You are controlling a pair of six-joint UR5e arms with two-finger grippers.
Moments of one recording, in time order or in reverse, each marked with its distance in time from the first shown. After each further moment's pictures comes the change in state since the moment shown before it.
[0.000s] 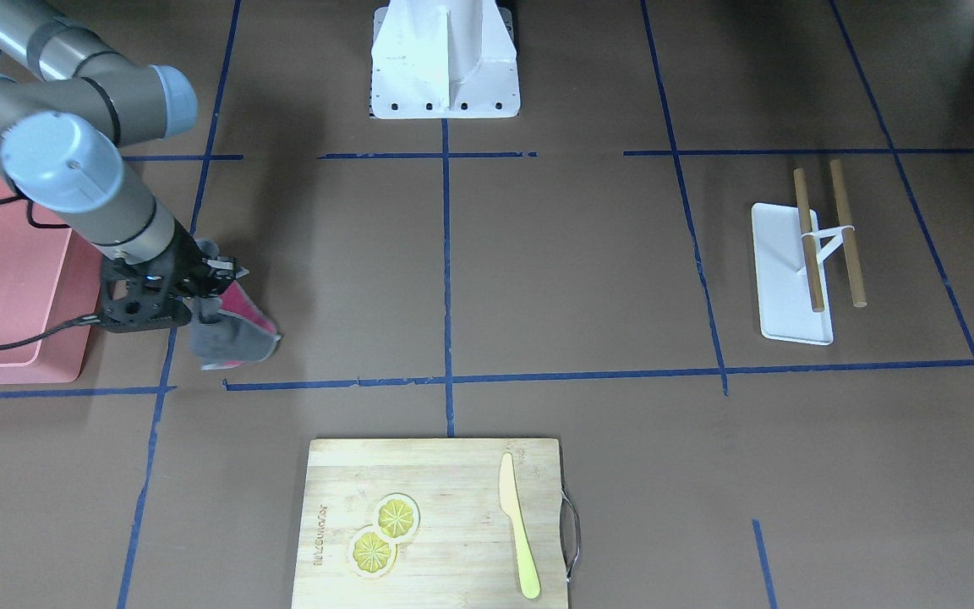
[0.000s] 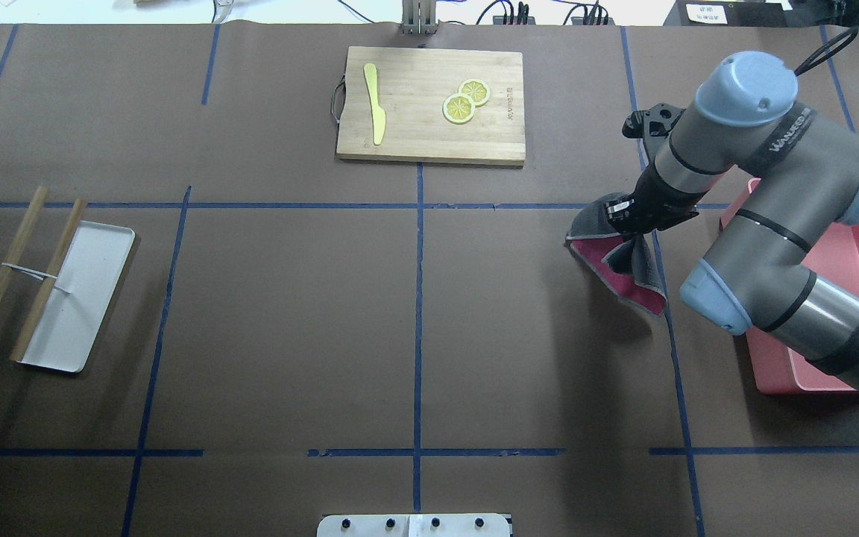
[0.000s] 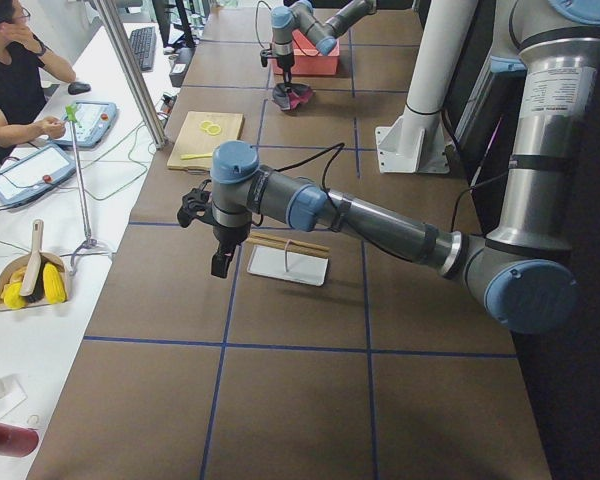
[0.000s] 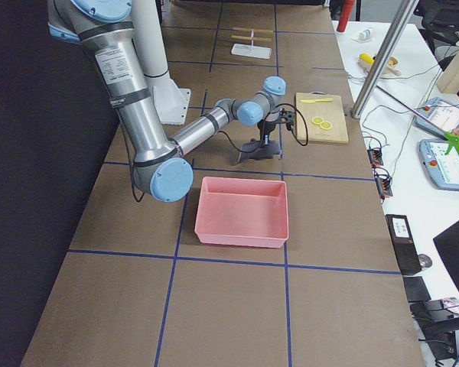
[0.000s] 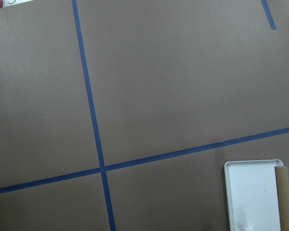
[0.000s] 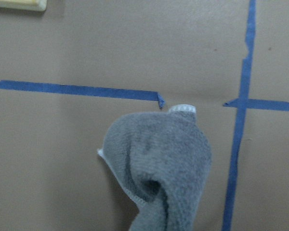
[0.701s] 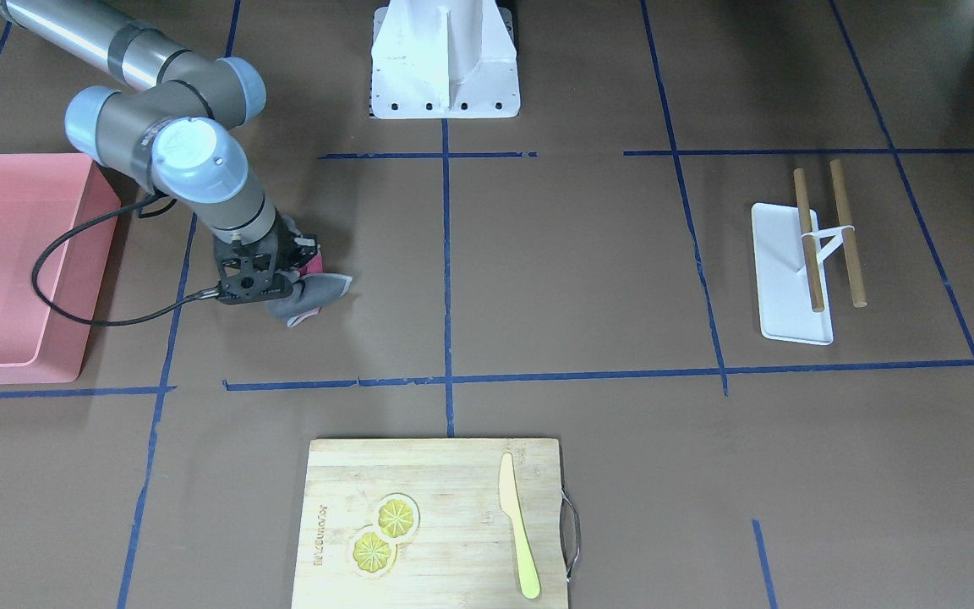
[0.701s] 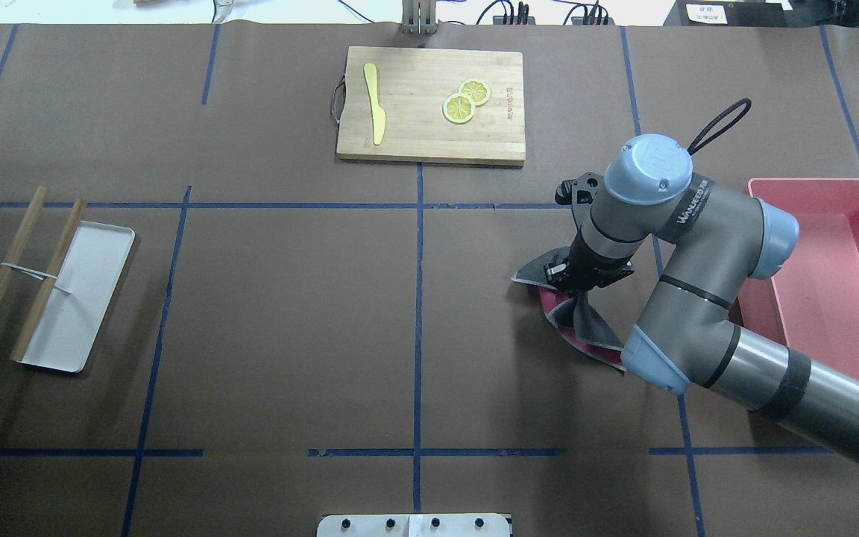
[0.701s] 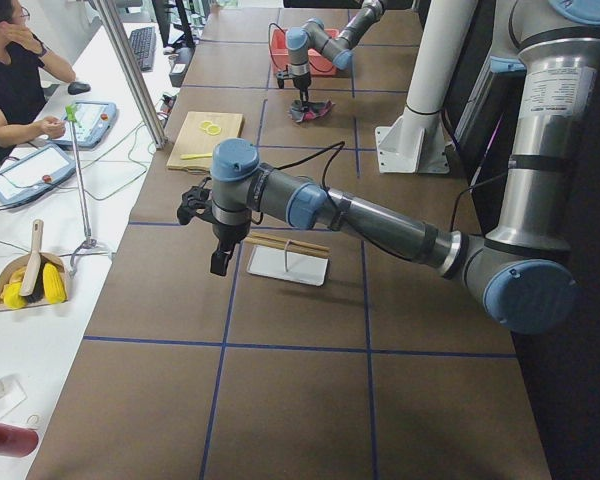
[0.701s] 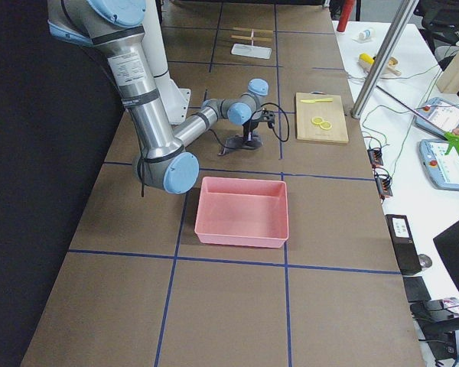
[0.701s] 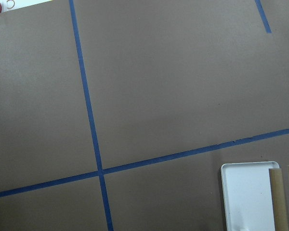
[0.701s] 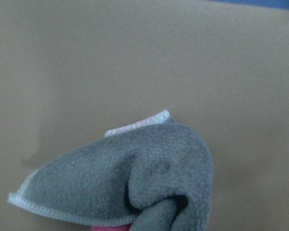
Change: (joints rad) left arm 0.002 -0.009 -0.019 -0.003 -0.005 -0.001; right arm -0.182 0.054 -0.123 0.121 -0.049 0.133
